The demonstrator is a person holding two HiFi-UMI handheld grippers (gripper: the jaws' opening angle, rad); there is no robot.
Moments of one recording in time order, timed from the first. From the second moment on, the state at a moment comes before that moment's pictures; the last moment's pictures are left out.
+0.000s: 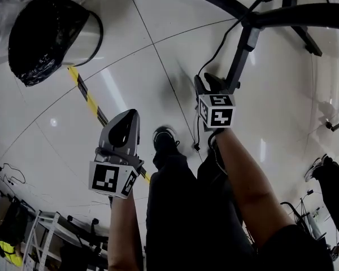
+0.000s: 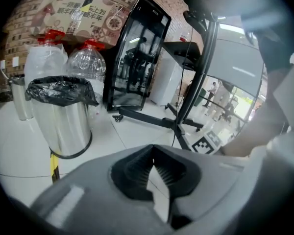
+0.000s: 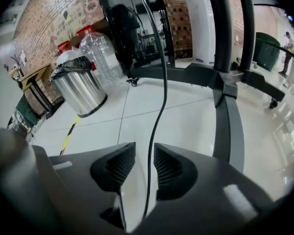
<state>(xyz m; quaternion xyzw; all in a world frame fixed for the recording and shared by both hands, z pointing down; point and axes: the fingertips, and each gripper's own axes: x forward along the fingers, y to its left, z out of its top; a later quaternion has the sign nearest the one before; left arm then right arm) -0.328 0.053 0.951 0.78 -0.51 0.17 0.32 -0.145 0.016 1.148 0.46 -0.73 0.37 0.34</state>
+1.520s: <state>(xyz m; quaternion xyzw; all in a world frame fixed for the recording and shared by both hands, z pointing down) -0.287 0.058 0.818 0.78 -0.52 0.13 0.33 -0.155 0.038 0.992 0.40 -0.77 0.39 0.31</state>
